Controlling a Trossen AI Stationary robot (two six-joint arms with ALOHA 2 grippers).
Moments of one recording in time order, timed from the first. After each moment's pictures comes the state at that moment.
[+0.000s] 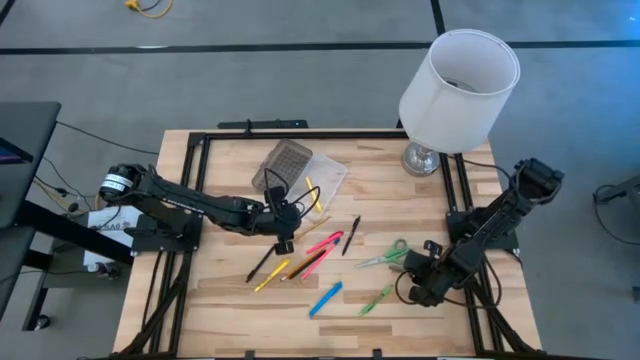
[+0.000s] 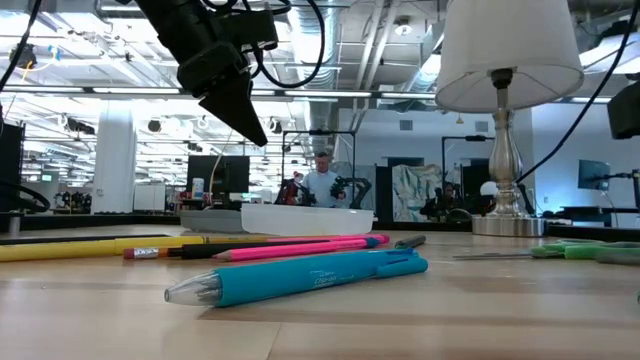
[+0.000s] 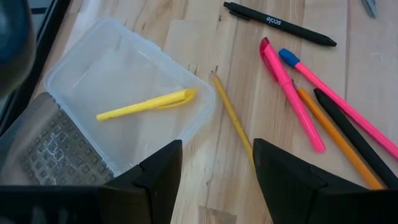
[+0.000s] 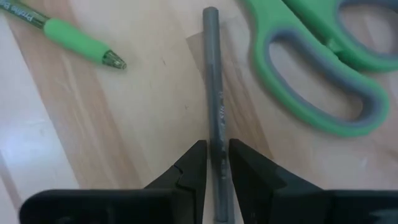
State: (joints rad) left arm -0.17 1.50 0.97 -0.43 -0.43 -0.15; right arm 0.83 1.46 0.58 -0.56 0.19 1.17
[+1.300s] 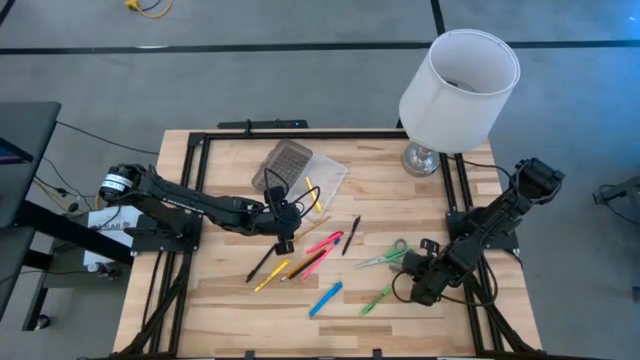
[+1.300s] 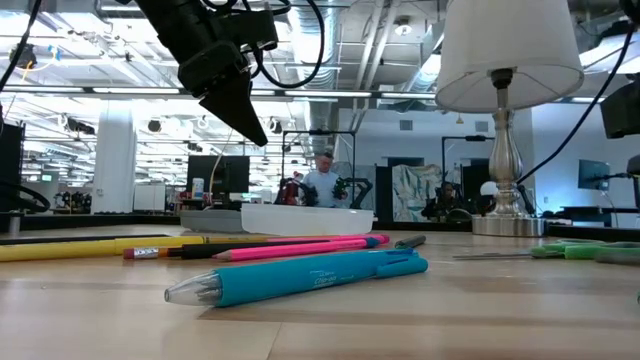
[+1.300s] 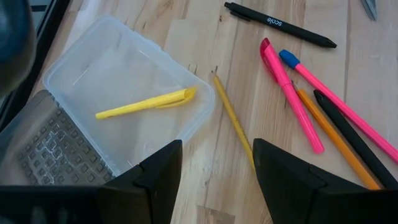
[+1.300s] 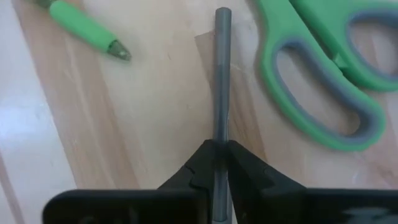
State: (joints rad) left arm -0.17 1.50 0.97 -0.43 -0.43 -0.17; right arm 0.78 1.44 0.59 -0.56 0.18 1.00
